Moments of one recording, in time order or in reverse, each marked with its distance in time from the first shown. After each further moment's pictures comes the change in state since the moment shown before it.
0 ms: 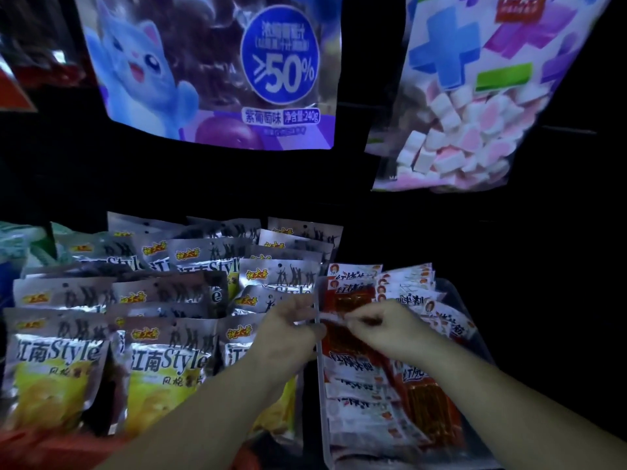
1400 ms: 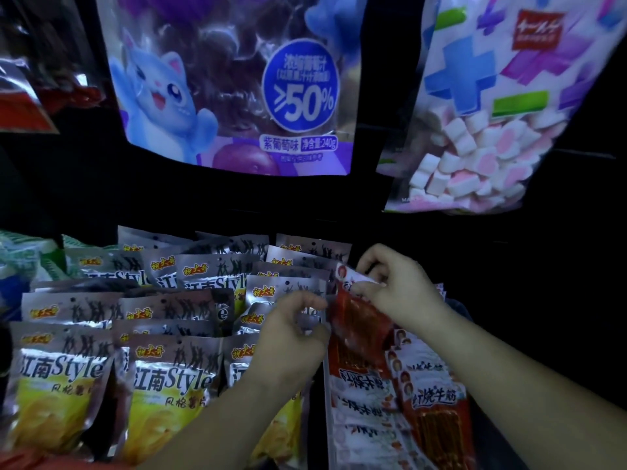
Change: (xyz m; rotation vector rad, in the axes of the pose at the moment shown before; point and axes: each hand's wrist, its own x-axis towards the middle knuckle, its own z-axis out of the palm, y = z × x) left_hand 0.008 0.009 -0.007 0.168 0.056 0.316; right_hand 0.030 -0.054 -0.040 -0.041 0.284 -0.277
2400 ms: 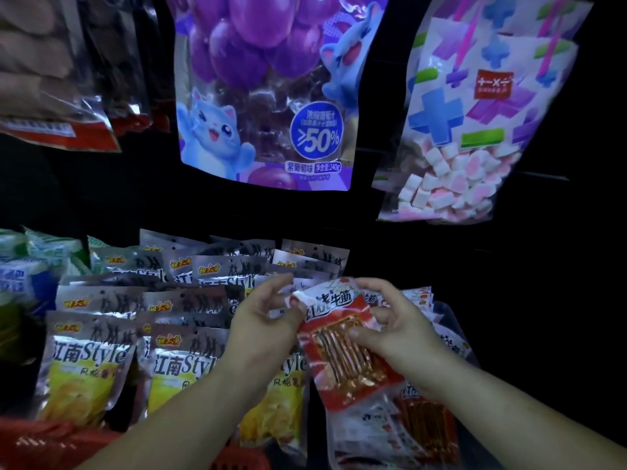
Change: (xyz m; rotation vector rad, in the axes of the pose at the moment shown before) left_hand -0.043 0.030 -0.037 -0.211 0.104 -0.003; right_hand -0.091 -0.055 -0.004 0.459 -0.122 0.170
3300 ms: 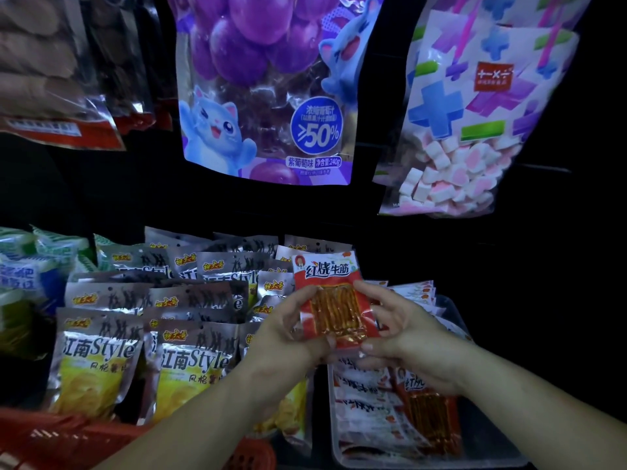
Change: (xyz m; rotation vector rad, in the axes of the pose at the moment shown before) left_hand -0.020 -0.006 0.010 -0.136 -0.217 -0.118; right_hand 0.000 0.013 -0.012 0.248 -0.193 0.210
